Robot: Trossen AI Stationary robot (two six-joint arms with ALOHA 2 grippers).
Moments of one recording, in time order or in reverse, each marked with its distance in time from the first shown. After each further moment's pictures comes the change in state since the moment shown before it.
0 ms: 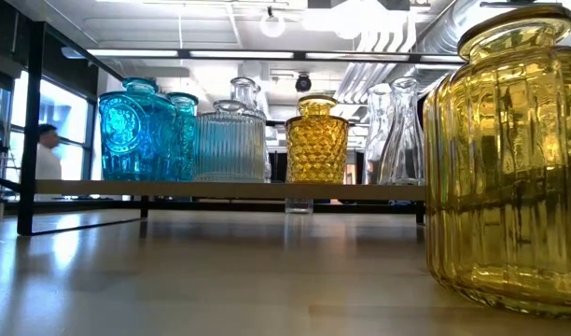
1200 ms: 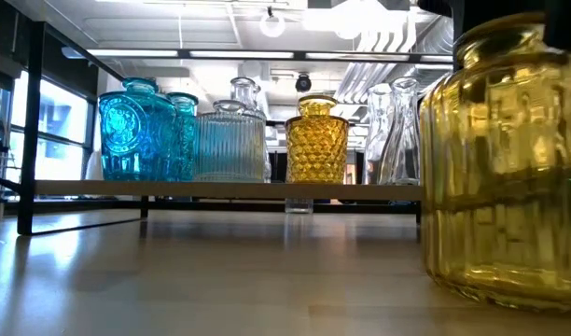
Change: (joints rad) left arm 0.001 0.000 0.000 0.000 0.000 -0.002; right arm 0.131 0.154 0.045 -0.189 -0.122 0.331
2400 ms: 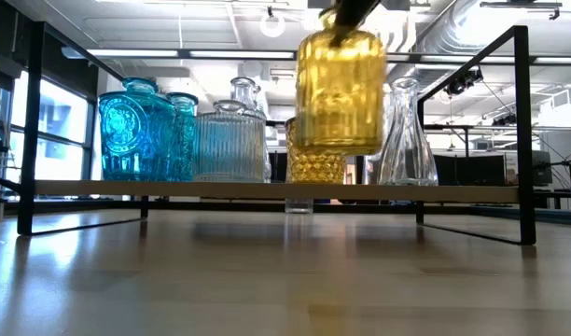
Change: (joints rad) left arm 0.000 0.000 0.000 -0.016 0.004 -0.016; right arm -0.198 0.003 0.263 -0.257 0.052 -0.302
